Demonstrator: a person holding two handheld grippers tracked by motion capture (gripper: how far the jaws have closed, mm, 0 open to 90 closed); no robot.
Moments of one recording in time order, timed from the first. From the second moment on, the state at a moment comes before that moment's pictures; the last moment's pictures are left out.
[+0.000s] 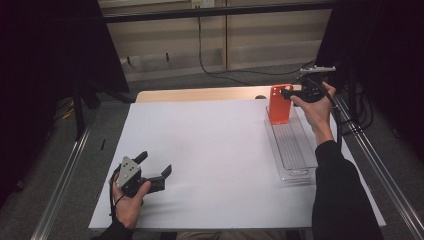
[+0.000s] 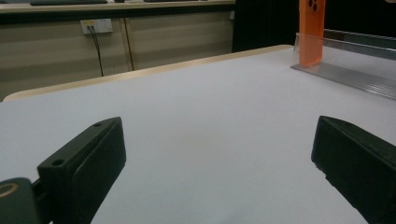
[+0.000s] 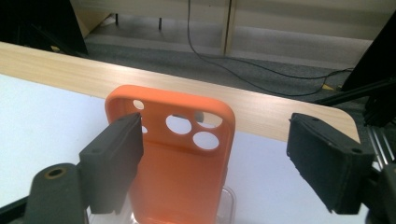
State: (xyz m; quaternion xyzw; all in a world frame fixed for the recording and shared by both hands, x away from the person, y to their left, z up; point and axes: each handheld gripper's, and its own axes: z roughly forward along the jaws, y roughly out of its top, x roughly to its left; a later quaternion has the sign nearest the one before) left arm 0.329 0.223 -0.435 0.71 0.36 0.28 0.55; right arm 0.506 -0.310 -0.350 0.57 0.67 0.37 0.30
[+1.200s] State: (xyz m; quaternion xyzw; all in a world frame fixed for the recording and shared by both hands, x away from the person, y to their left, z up) left arm 0.325 0.225 -0.434 0.70 0.36 0.27 0.55; right arm 0.466 -0.301 -0.363 0.55 0.62 0.42 0.36
